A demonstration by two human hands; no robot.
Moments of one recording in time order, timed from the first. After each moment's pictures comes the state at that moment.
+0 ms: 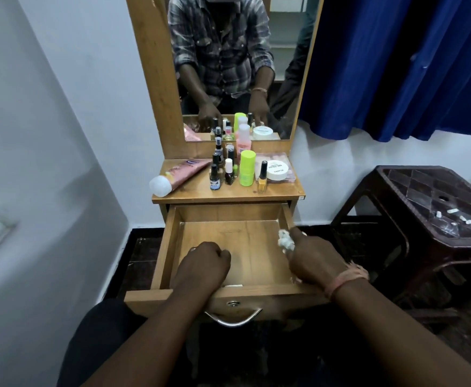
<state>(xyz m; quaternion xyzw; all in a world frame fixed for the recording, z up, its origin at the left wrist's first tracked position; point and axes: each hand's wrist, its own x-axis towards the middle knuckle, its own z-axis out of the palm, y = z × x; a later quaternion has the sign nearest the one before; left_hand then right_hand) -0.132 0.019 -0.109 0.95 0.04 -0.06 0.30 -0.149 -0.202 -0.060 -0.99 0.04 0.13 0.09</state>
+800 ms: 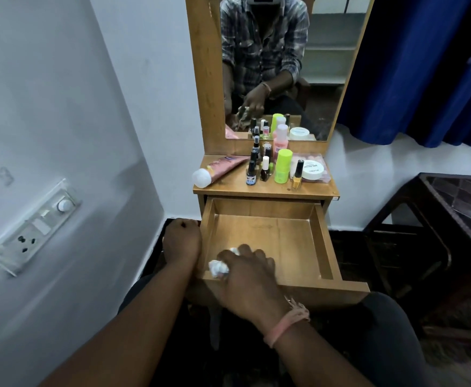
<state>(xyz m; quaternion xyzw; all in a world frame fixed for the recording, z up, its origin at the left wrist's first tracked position) -0.126 0.103 -0.097 0.82 0.30 0.12 0.48 -0.217 -0.045 -0.054 -0.97 -0.13 0.08 0.20</state>
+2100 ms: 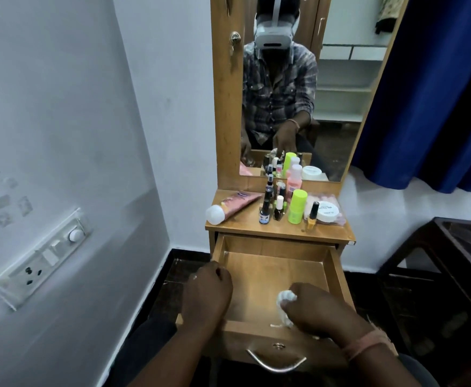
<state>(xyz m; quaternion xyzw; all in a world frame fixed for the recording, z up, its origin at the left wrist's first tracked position) -0.140 0.086 -0.104 0.91 0.16 0.08 0.37 -0.160 -0.122 -0.037 -0.94 -0.02 0.22 0.25</state>
